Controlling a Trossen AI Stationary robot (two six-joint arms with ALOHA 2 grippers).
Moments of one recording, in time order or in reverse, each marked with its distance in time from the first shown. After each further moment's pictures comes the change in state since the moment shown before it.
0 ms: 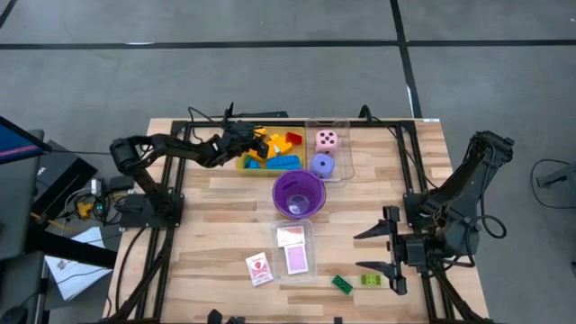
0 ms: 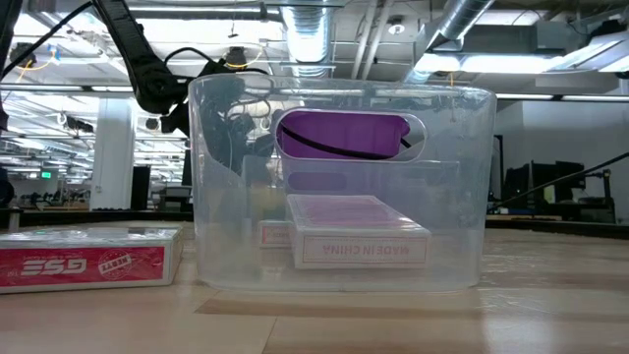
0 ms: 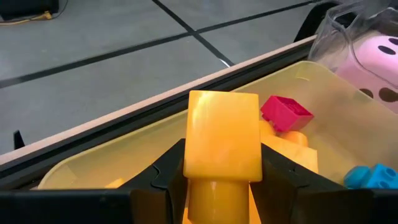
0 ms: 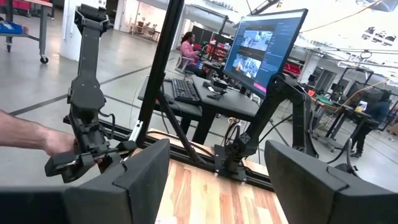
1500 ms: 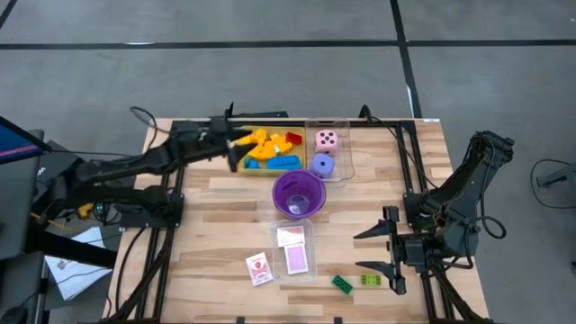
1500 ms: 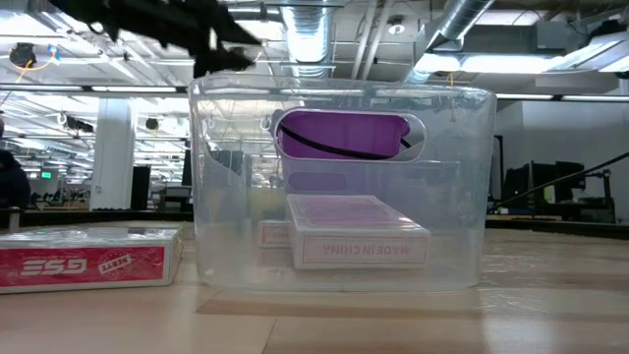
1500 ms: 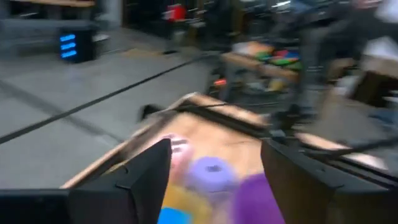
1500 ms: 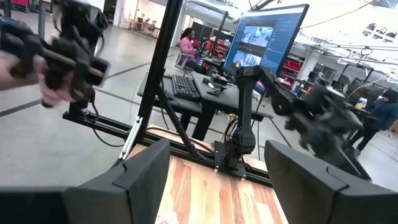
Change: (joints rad) left arm -0.154 -0.702 0.000 -0.317 0.352 0.081; right arm 0.000 0.000 0.000 -0.023 0.007 0.018
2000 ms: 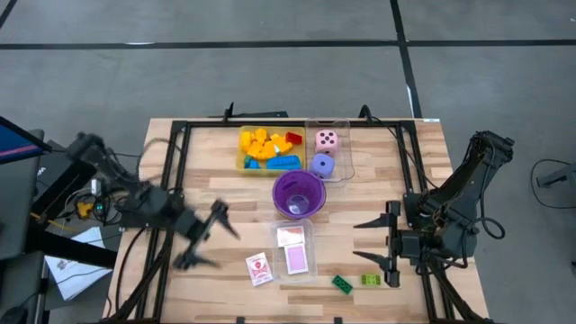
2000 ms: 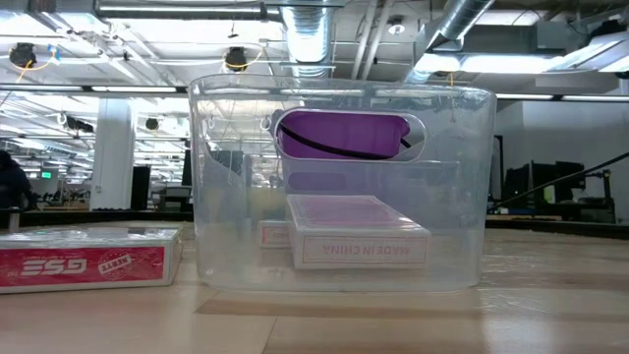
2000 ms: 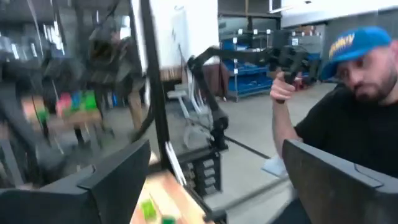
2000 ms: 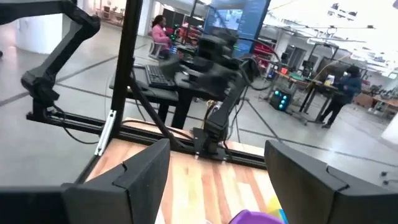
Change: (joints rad) left arm -1.001 -0.030 0.000 0.199 -0.121 0.268; right arm -0.001 0.000 0.000 -0.032 0.131 0.073
